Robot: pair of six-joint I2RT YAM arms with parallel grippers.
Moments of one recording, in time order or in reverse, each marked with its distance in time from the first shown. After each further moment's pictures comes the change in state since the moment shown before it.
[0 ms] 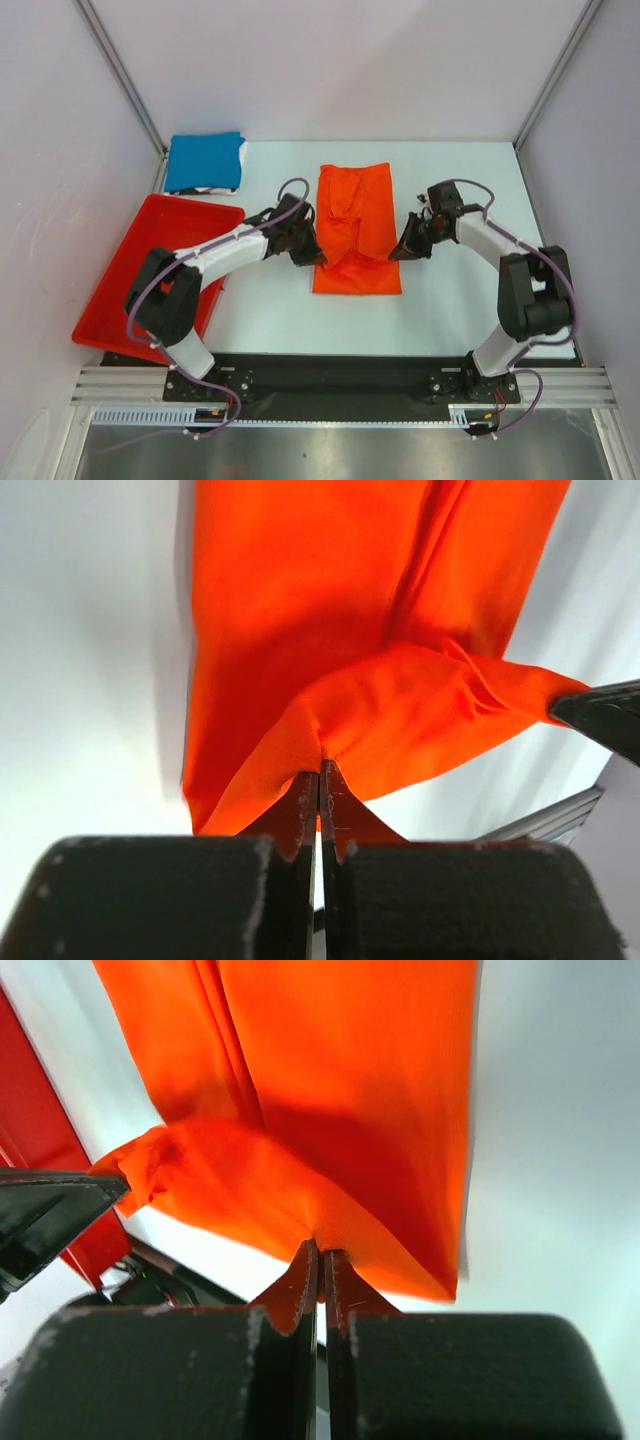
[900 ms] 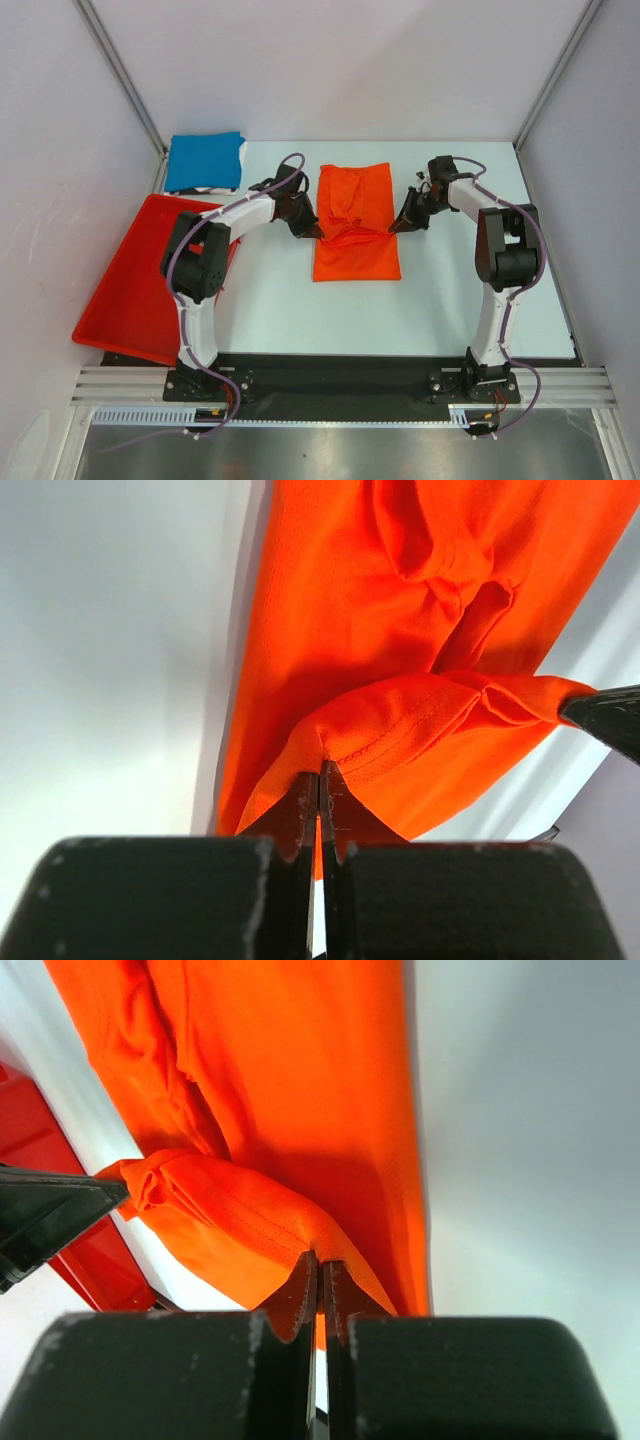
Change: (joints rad) left arm 0.181 0.379 0.385 -0.082 0.136 0.081; right arm -0.095 0.439 0.458 -0.085 -0.072 -0.086
